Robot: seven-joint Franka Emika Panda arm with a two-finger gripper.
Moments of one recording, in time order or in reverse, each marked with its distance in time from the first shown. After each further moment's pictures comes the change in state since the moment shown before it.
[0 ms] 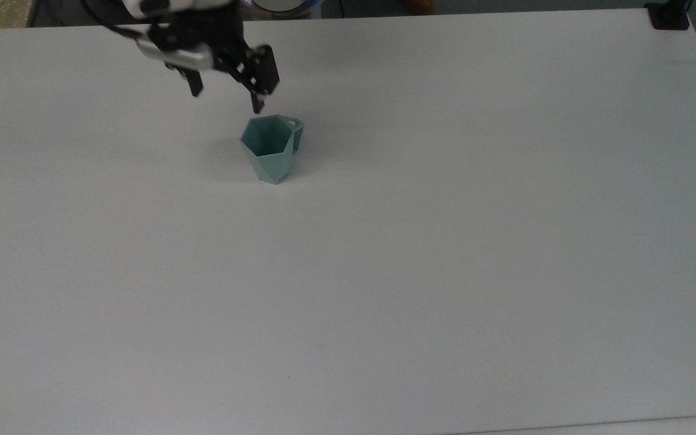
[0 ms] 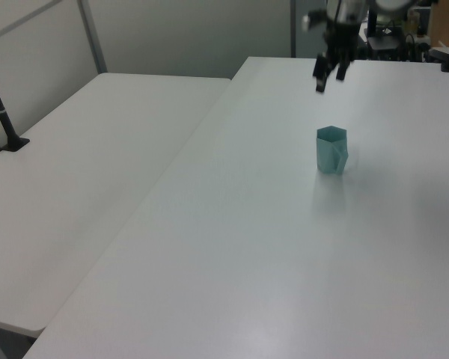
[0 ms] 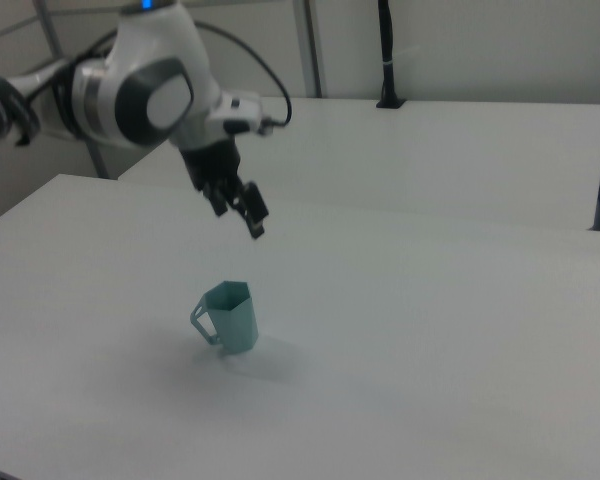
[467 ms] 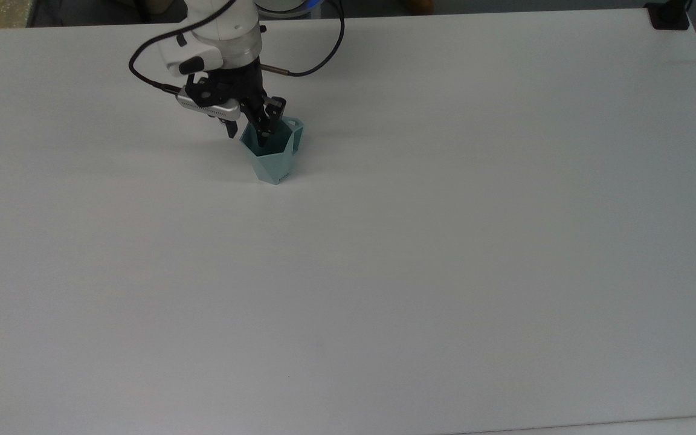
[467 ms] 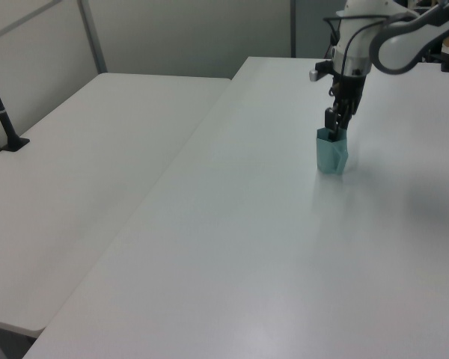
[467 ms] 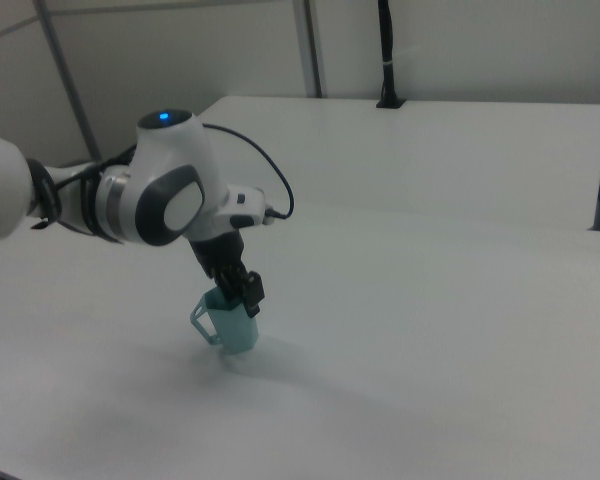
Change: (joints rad) arm 0.013 0.048 0.001 -0.286 0.000 0.287 0.003
